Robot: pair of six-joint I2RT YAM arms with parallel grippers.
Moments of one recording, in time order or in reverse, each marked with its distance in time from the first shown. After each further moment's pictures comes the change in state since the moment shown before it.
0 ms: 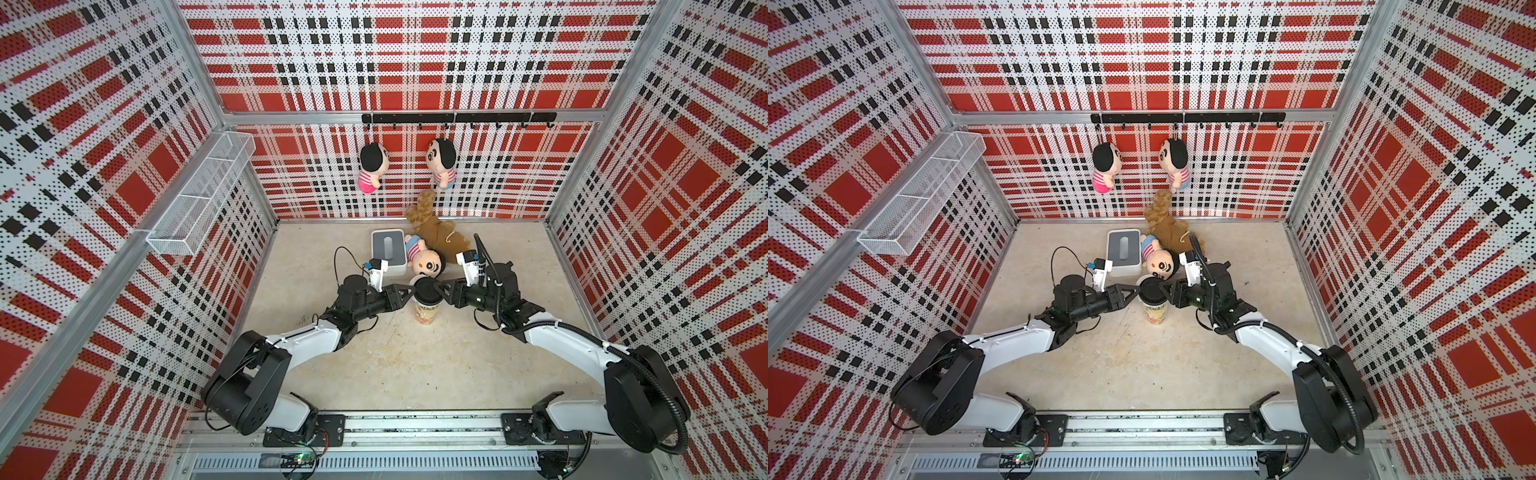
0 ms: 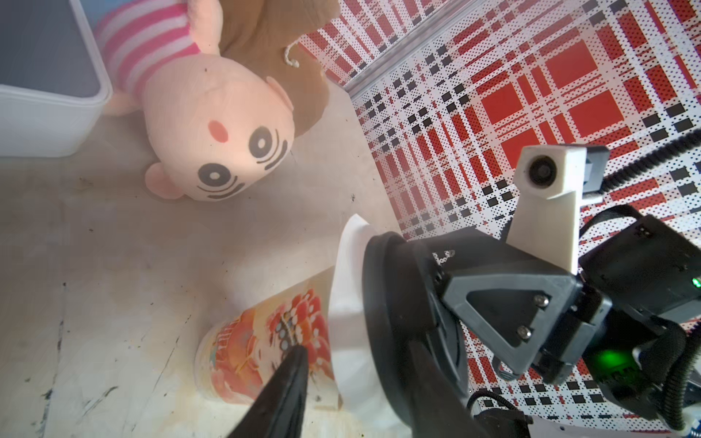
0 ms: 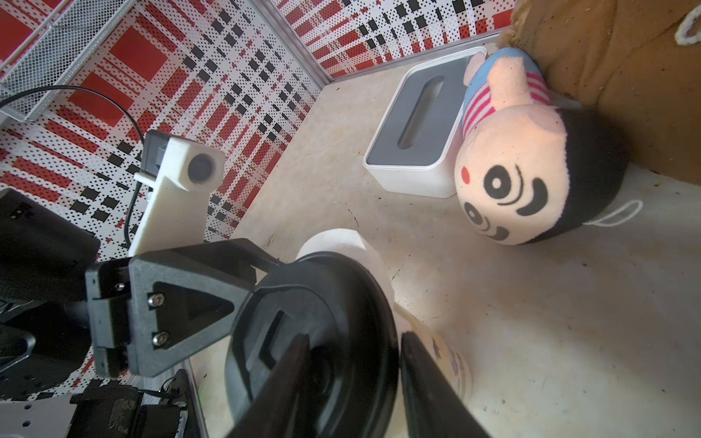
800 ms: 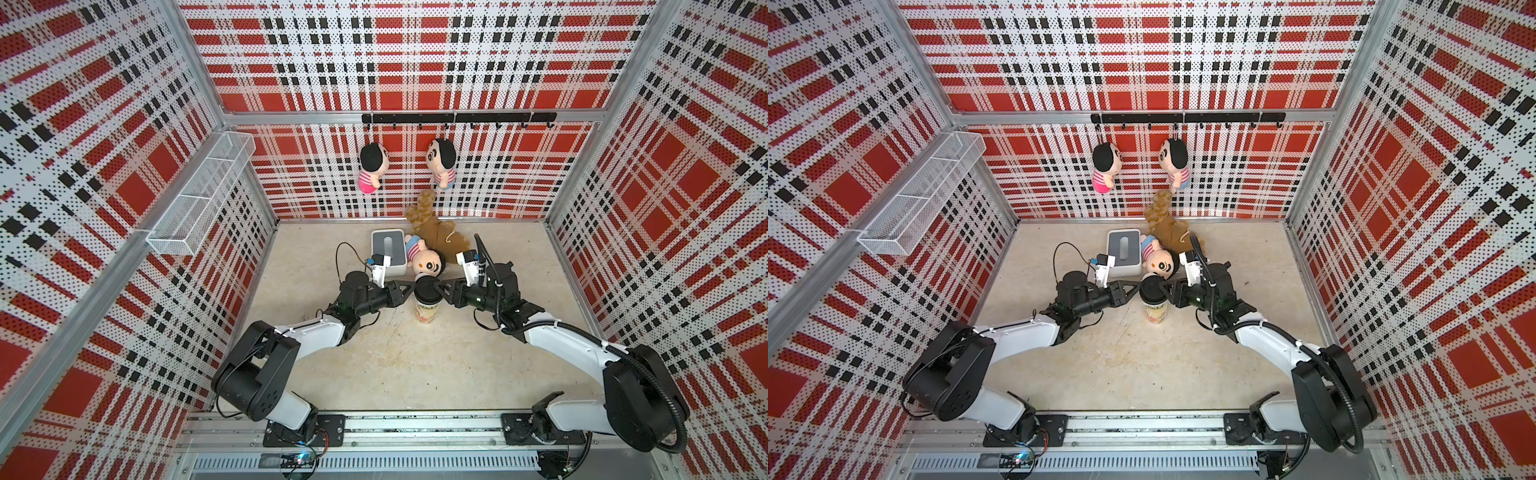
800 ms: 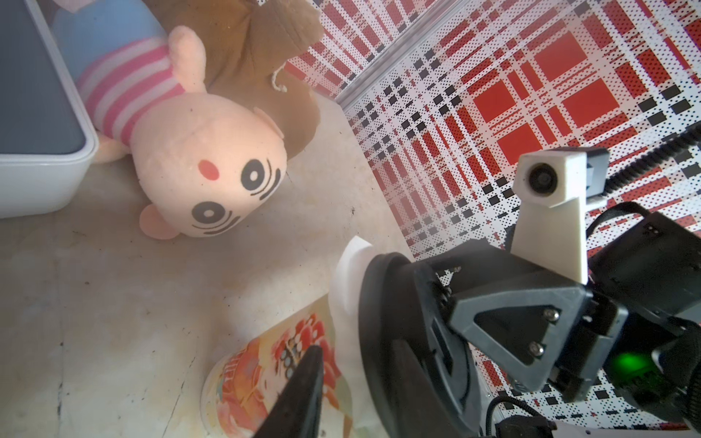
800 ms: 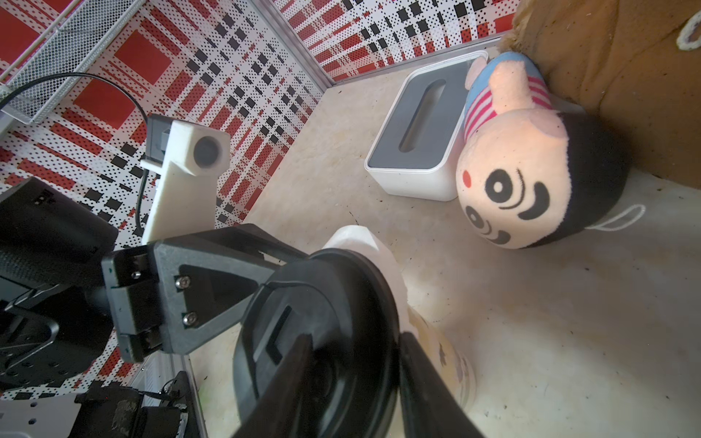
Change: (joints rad) left arm 0.006 0.087 0.039 0.046 0.016 0.071; right arm -0.001 0.012 0.001 0.014 -0.004 0.002
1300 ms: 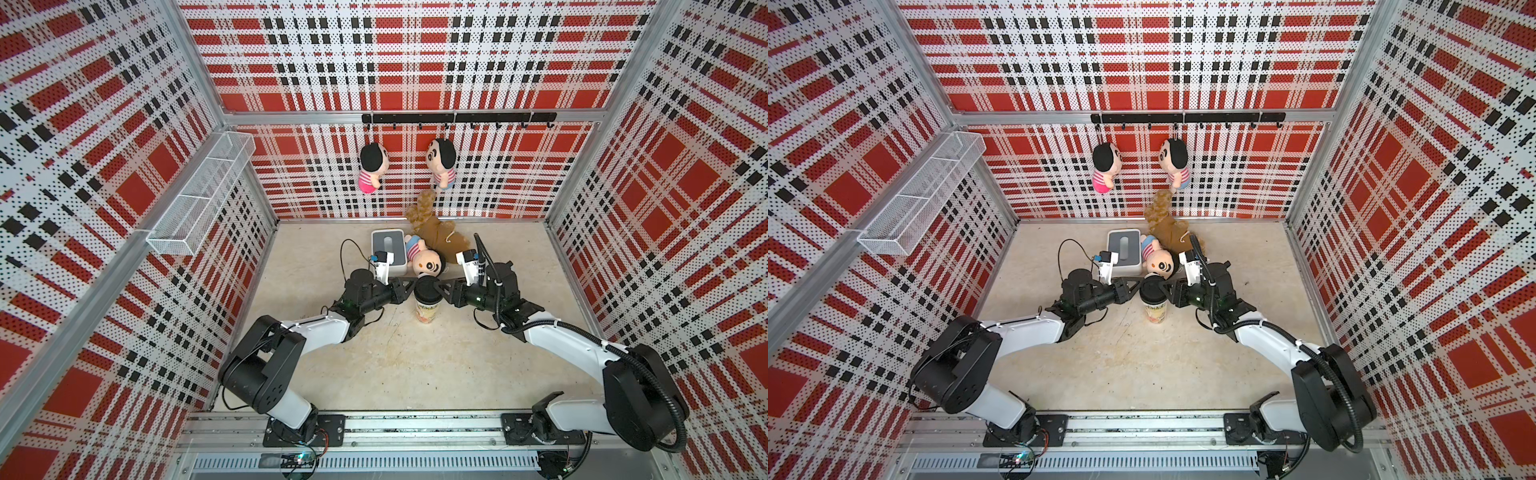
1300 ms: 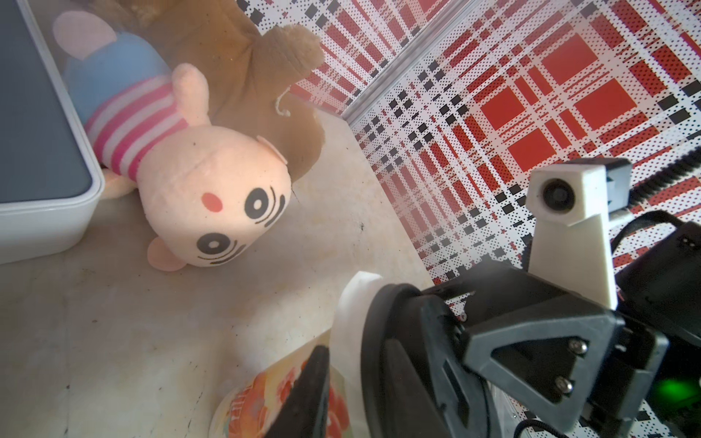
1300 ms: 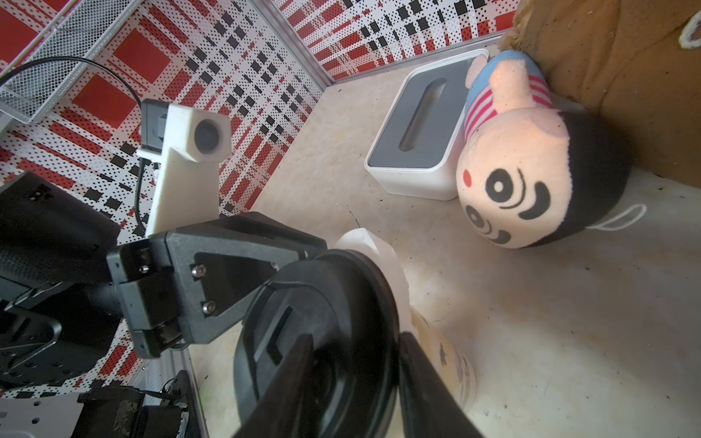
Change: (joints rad) left arm -0.026 0.046 0.029 0.019 -0.061 0.040; right arm 0.000 0.003 0.006 -0.009 0.000 0.000
